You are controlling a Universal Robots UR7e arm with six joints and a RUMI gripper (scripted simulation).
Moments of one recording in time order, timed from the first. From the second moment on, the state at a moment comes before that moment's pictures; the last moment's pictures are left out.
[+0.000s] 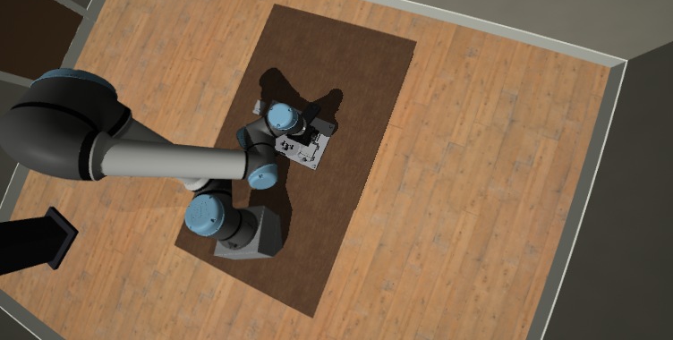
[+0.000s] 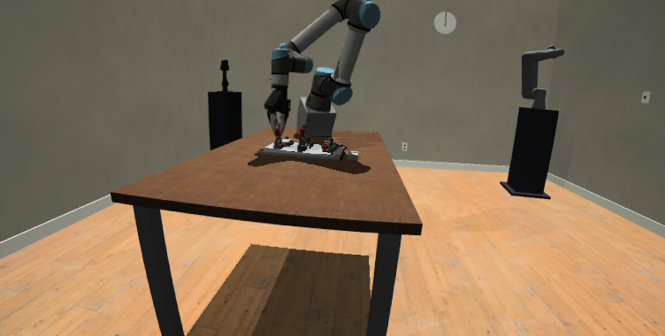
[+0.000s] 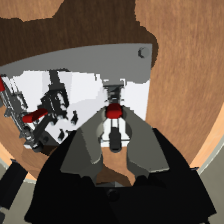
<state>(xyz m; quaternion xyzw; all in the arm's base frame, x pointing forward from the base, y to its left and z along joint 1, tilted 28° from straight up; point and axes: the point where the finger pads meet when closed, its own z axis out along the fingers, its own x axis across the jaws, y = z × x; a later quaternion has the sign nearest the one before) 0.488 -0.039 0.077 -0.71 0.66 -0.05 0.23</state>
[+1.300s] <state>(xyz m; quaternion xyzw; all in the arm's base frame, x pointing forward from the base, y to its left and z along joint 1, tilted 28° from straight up) 0.485 -0.041 0.083 -0.71 0.66 -0.05 0.23</state>
